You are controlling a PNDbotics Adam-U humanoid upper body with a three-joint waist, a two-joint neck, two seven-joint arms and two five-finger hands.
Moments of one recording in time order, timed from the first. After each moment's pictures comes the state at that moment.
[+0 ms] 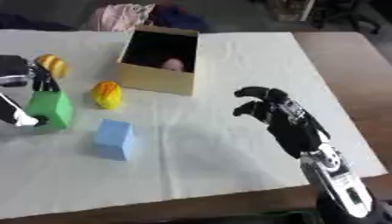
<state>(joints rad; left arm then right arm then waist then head) -0.71 0.85 -0.25 -1.24 -0.63 -0.55 -0.56 -0.25 -0.14 0.23 -1.67 -0.23 -0.16 0.37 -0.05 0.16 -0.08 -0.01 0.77</state>
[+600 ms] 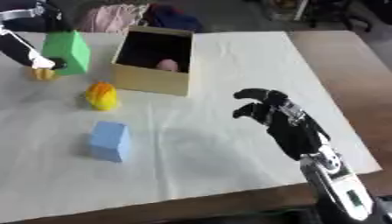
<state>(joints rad) -0.96 0.72 -0.20 -1.08 -0.73 -0.55 -0.57 -0.26 -0.13 0.24 -1.67 -0.23 -0.16 0.39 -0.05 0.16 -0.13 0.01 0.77</state>
